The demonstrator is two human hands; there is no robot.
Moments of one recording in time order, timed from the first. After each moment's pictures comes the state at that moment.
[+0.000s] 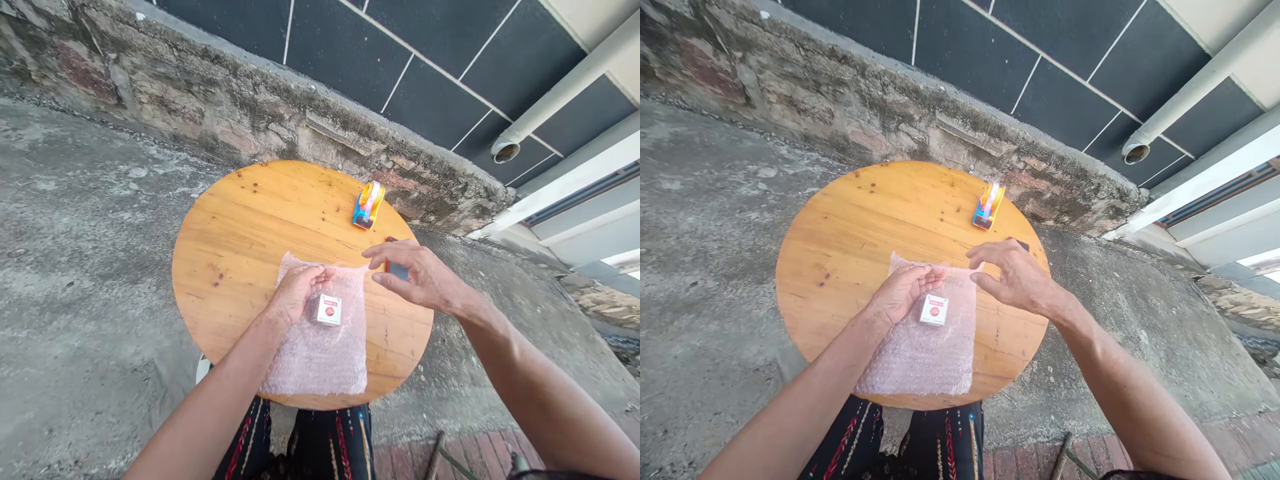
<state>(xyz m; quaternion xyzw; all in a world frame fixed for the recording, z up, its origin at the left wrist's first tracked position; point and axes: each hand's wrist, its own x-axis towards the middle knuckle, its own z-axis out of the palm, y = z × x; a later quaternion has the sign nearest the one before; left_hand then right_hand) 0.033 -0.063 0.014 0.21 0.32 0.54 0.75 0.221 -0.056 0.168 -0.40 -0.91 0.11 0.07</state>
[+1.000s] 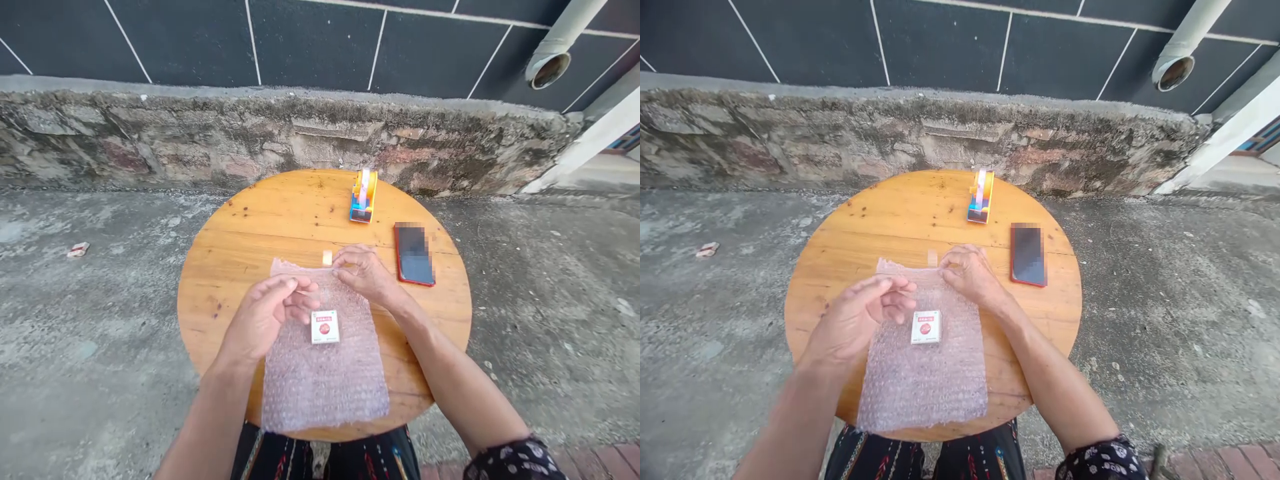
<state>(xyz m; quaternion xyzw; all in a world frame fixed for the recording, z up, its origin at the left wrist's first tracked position) 0.002 -0.084 0.059 0.39 0.44 0.49 0.65 0.212 -0.012 0.048 -0.43 -0.83 0.19 0.29</state>
